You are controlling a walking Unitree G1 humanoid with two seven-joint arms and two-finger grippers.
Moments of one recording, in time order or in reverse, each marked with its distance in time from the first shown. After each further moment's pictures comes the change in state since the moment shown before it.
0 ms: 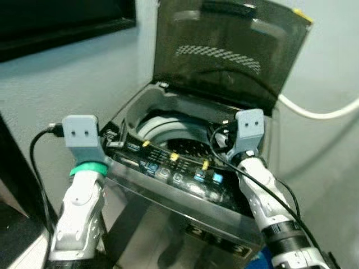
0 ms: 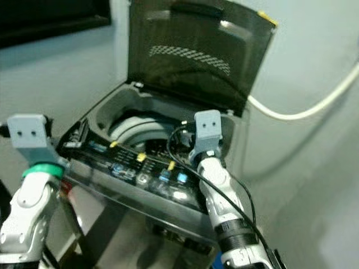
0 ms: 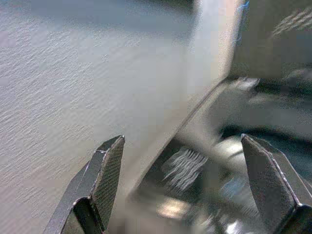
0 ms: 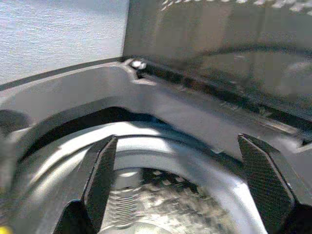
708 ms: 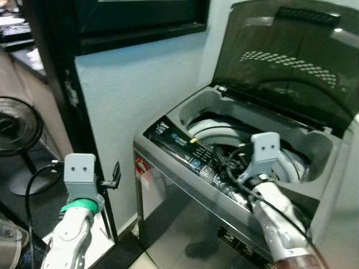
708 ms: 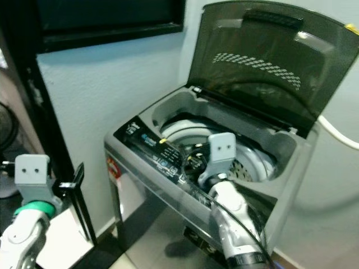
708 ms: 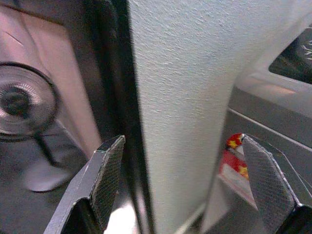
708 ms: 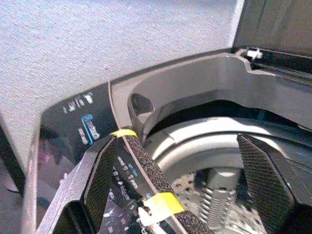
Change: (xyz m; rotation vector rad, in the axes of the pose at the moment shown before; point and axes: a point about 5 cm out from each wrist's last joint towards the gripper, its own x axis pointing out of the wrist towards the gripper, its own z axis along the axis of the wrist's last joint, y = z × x) left arm -0.028 0.006 -0.041 0.060 0.205 0.014; right arm -0.034 -0.003 -0.015 0.049 0.027 0.063
